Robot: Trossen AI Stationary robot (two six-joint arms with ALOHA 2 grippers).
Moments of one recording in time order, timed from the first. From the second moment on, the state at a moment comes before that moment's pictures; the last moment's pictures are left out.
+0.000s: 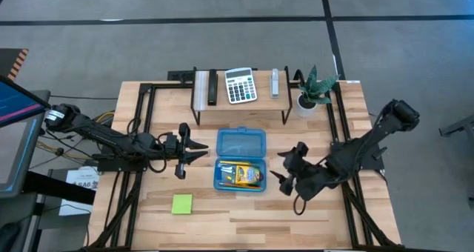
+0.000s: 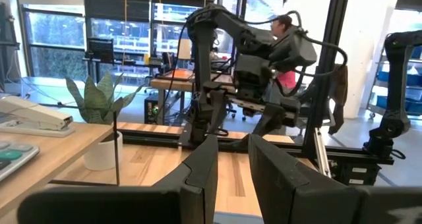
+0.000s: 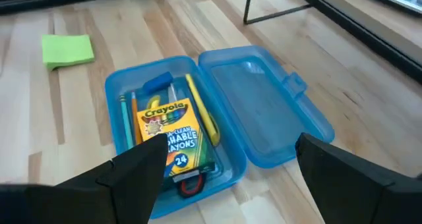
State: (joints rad) left arm -0.29 0.97 0.33 0.77 -0.30 -0.06; right arm 0.60 1.33 0.92 -0.49 0.84 0.76
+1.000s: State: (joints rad) left arm -0.32 0.97 0.43 0.60 -0.35 -0.05; right arm 0.50 1.30 0.77 -0.03 0.68 0.44
